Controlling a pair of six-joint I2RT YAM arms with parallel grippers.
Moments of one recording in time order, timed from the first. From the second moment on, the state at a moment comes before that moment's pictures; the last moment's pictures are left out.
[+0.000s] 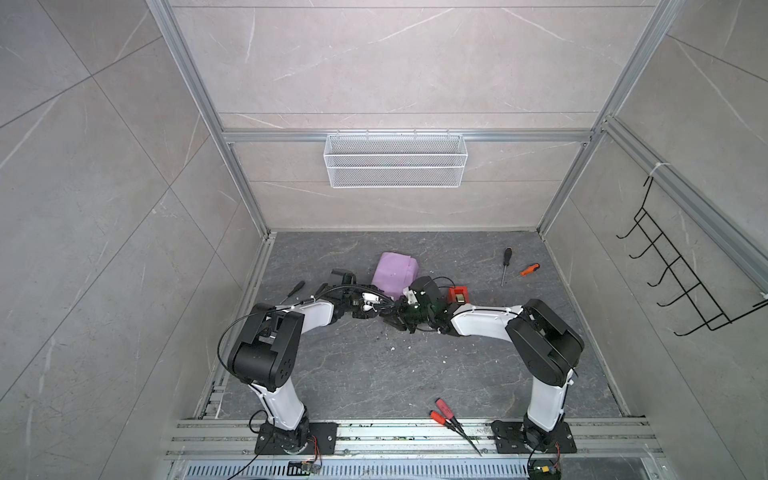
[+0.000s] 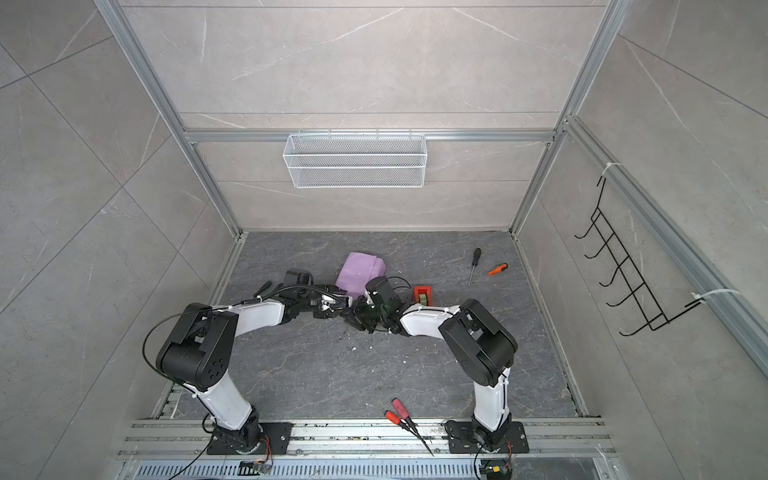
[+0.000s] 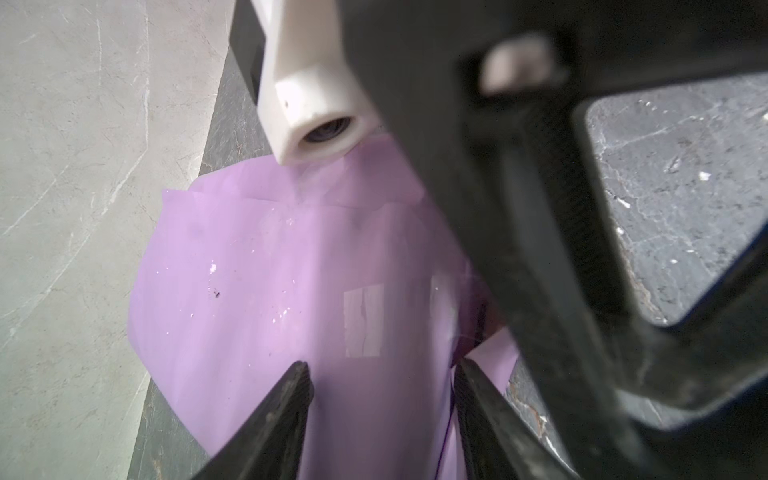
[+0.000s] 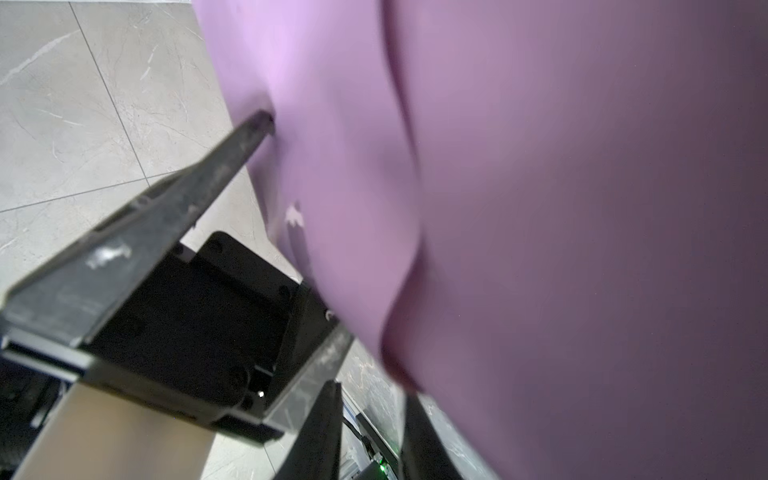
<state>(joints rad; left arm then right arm) -0.33 1.74 0.86 0.10 0.58 1.28 0.73 1.89 1.03 0.22 -0.48 1.37</state>
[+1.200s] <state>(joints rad) -0.33 1.75 0.87 0.10 0.58 1.28 0.68 1.60 0.94 -0.15 -0.20 0.53</state>
